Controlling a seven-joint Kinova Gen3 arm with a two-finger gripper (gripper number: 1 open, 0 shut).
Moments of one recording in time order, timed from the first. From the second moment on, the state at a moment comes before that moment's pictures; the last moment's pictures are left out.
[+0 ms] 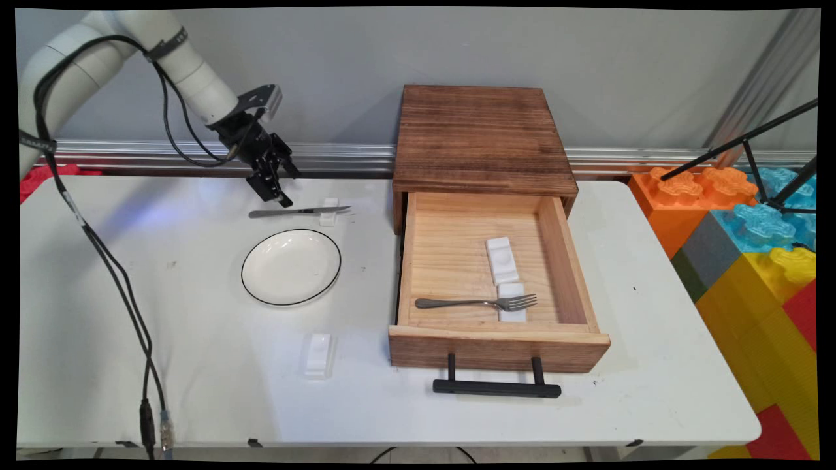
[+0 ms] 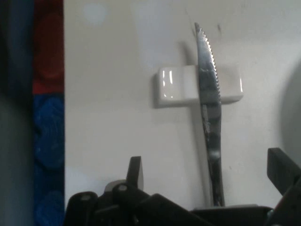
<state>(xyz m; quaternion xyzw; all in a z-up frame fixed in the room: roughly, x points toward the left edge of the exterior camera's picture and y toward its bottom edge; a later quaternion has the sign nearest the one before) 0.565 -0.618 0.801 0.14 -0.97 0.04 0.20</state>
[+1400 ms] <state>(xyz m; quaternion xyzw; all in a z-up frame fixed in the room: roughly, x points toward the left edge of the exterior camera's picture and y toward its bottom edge) 0.555 -0.633 0.770 0.13 -0.98 0.02 0.17</state>
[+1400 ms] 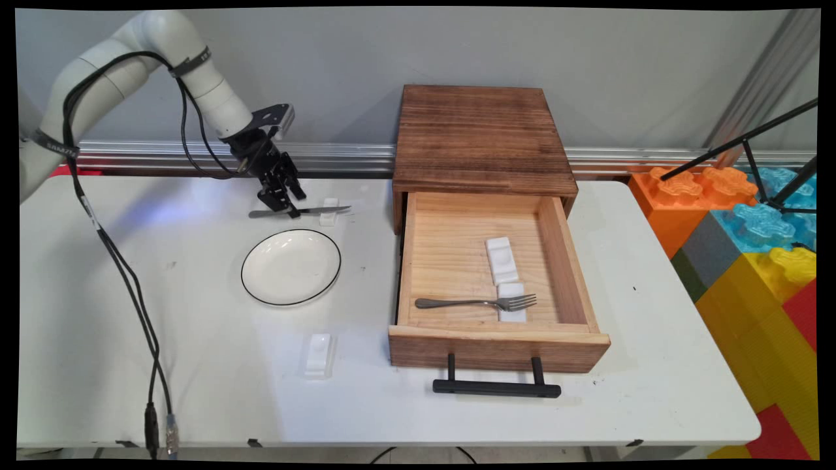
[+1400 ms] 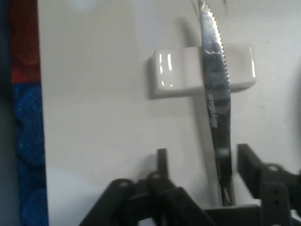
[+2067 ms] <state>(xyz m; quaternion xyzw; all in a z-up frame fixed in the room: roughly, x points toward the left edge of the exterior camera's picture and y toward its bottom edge) 0.554 -0.624 0.764 0.11 -0.98 0.00 0.16</state>
